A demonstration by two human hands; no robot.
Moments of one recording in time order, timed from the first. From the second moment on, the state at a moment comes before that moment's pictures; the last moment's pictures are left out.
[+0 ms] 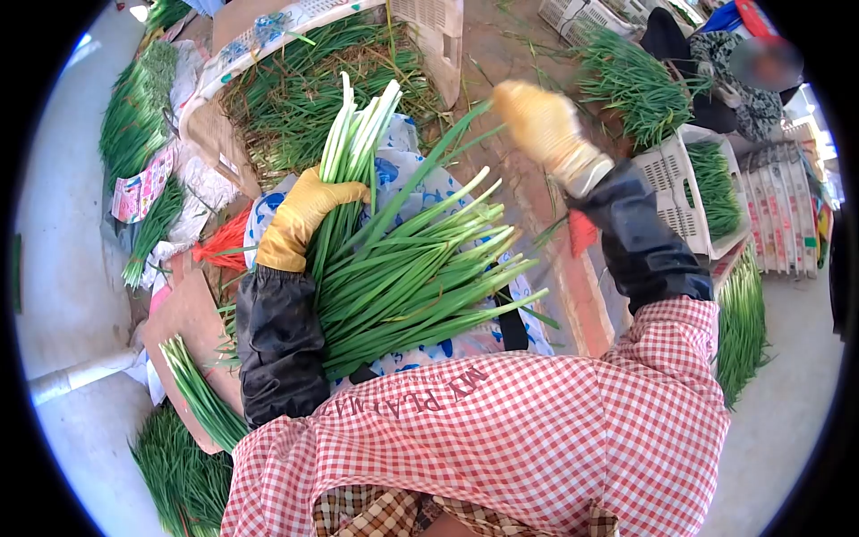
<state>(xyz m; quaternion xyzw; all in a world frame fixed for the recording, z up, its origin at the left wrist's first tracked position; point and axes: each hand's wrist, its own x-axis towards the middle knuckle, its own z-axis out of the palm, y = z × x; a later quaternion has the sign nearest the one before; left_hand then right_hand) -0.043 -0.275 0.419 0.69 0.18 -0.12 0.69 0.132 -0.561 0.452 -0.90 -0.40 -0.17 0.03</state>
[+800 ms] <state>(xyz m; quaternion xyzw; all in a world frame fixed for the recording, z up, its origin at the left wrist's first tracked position) -0.046 -0.263 0.444 0.67 0.17 -0.15 0.70 0.115 -0.559 0.444 -0.80 -0.57 0.18 0.11</state>
